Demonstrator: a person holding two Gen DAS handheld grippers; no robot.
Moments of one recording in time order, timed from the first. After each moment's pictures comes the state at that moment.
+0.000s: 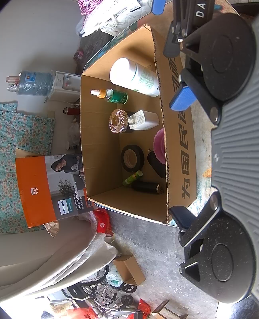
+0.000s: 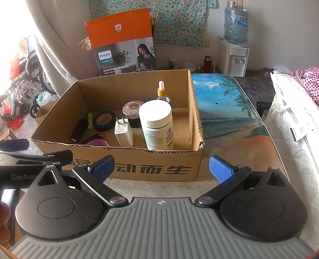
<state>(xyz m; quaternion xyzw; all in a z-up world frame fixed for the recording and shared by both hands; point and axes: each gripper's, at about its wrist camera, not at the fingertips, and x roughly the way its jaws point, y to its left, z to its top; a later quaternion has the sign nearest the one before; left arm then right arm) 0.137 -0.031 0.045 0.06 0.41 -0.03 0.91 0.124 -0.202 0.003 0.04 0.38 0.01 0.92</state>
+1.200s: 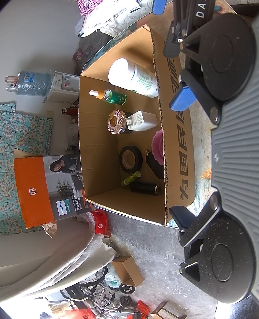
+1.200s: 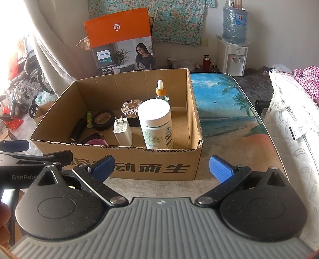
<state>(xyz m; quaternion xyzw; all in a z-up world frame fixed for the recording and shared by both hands) 0.137 -0.031 0.042 0.06 0.41 -0.03 0.91 0.121 -0.204 0.002 0.04 0.38 0.01 0.92</state>
